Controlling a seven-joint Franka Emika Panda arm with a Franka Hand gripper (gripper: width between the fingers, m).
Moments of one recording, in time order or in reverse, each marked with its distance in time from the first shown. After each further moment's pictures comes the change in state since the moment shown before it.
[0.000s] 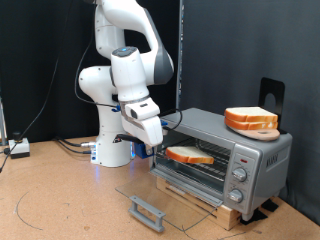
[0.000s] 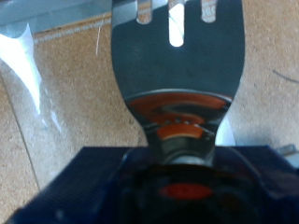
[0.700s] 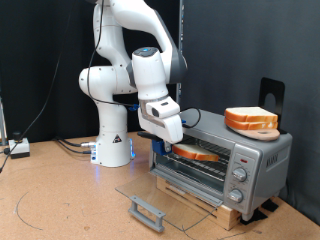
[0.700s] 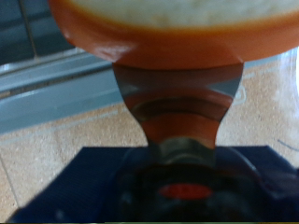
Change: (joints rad) arm 0.066 -0.012 0.119 -0.022 0.057 0.027 0.111
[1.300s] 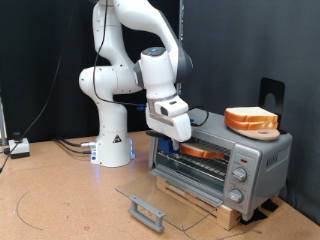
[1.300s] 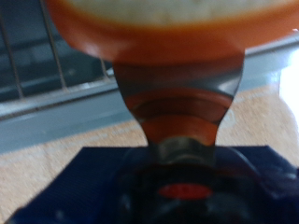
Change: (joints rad) arm 0.003 0.002 0.043 -0.002 0.017 0.037 0.026
